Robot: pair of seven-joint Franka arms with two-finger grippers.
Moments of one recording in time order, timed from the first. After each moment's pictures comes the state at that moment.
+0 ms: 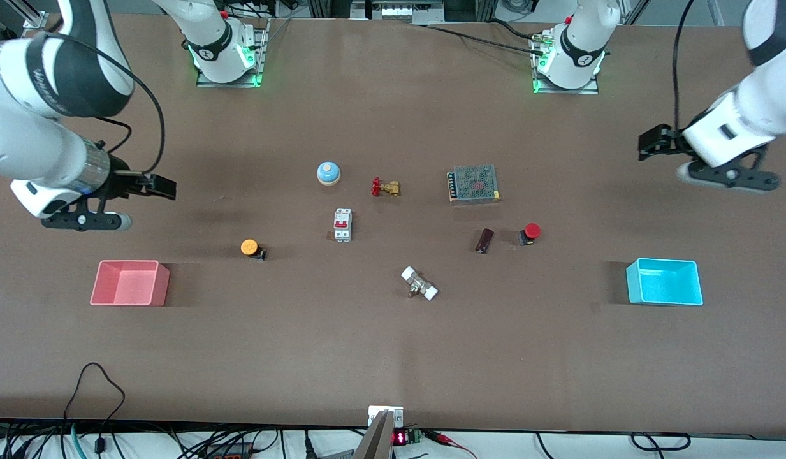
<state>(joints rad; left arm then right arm) -0.02 0.02 -0.07 -1.76 0.02 1.56 0.10 0.03 0.17 0.09 -1.78 -0.01 1.81 0.16</state>
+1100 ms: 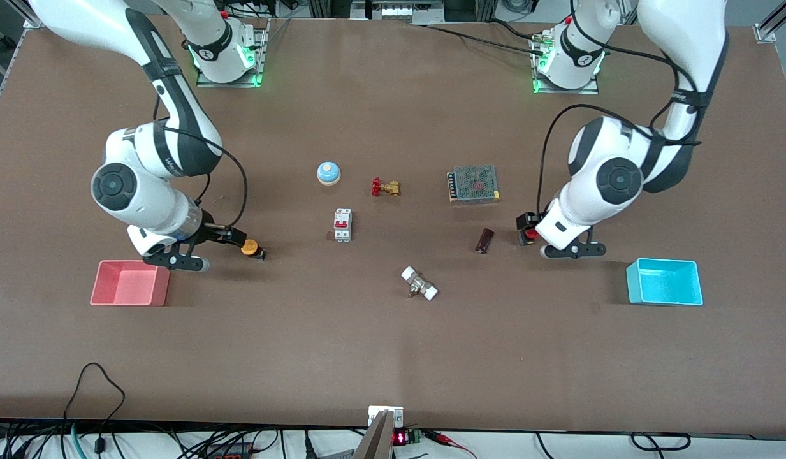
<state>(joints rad) -0.11 0.37 -0.19 -1.99 0.02 2.25 -0.38 0.07 0.41 0.16 -1.88 -0.01 2.26 0.36</state>
